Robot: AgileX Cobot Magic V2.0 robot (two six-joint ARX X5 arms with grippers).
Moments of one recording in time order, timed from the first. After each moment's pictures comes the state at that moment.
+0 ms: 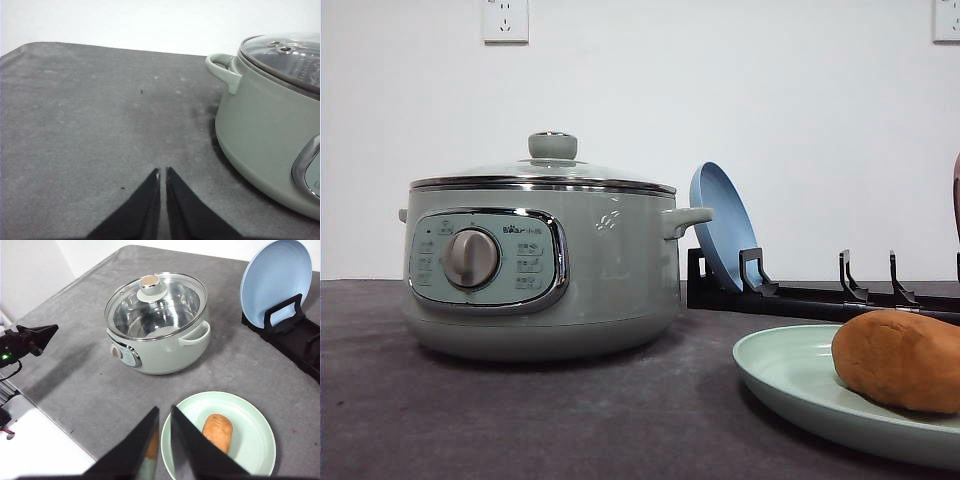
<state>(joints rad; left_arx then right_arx) -0.05 0.00 0.03 -0.18 -0.03 -0.09 0.46 0.54 1.24 -1.15 -0.26 0.13</state>
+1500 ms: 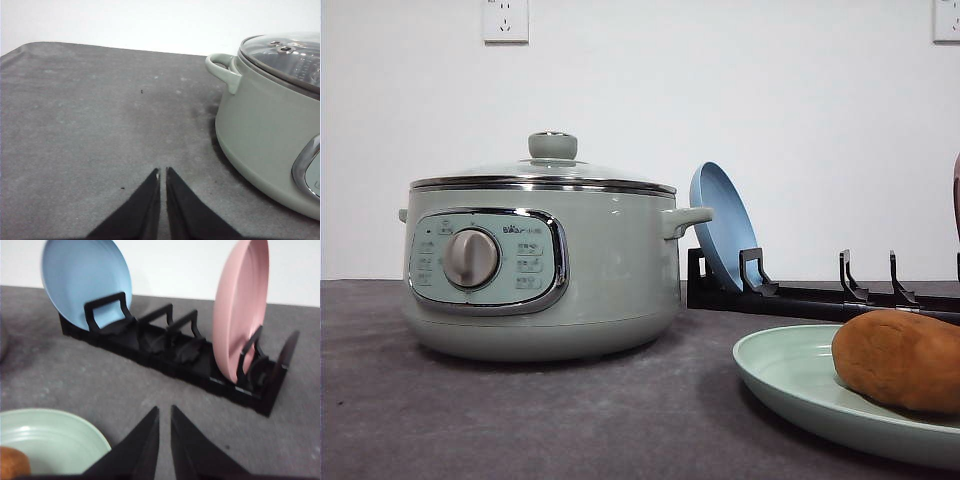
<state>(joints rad) -0.05 0.00 0.03 -0.18 -0.03 -0.09 0.00 0.01 0.02 -0.15 -0.09 -0.01</state>
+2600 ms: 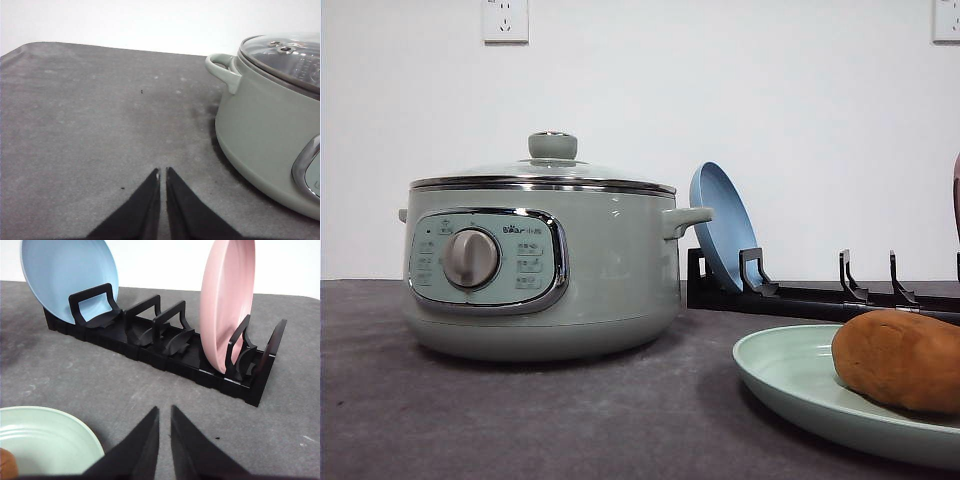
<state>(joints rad) -0.05 0.00 0.03 -0.18 -0.03 -0.09 0.00 0.01 0.02 -0.16 -0.06 0.01</state>
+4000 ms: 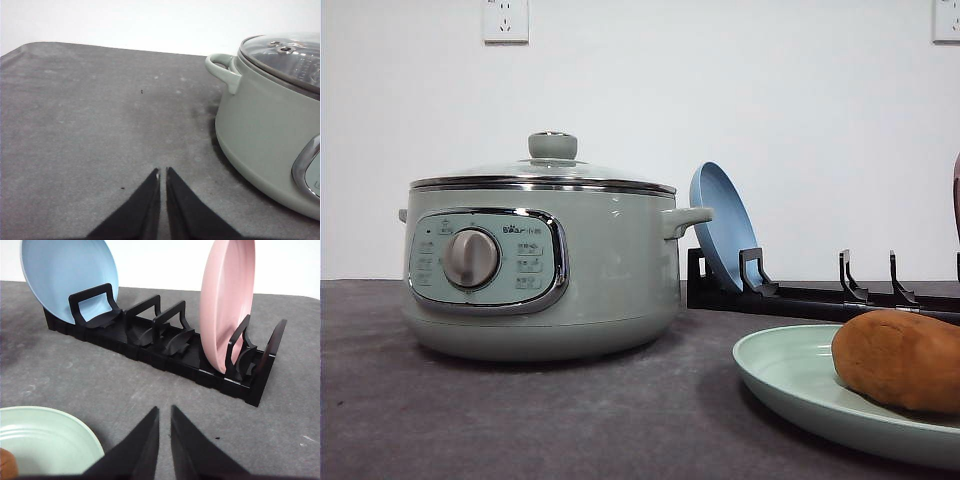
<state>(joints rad) -0.05 0.00 0.03 -0.18 -0.03 -0.09 0.00 0.01 0.02 -0.16 -0.06 0.01</state>
